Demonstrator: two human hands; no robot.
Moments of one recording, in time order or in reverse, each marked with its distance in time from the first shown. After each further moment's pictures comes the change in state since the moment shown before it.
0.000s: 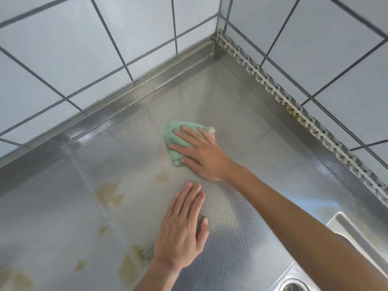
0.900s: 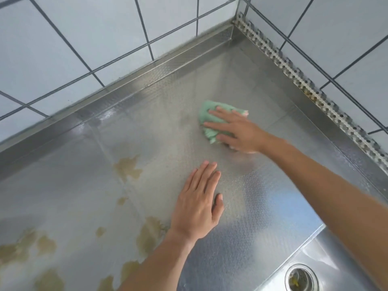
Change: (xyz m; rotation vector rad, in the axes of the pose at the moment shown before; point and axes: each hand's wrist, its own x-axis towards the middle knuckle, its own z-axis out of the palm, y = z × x) left_hand -0.001 0.003 -0.006 -0.034 0.046 0.010; right_hand -0.022 0.027 -0.032 -0.008 -0.135 0.085
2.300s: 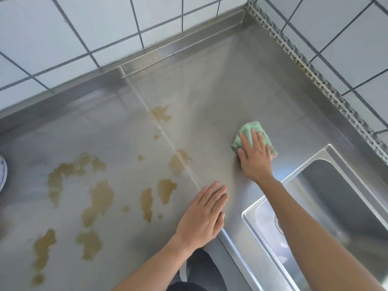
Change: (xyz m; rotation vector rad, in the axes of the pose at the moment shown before) left_hand -0.217 0.028 0.002 0.045 -0.132 0.204; right_hand -0.168 -0.154 0.118 0.085 0.225 0.692
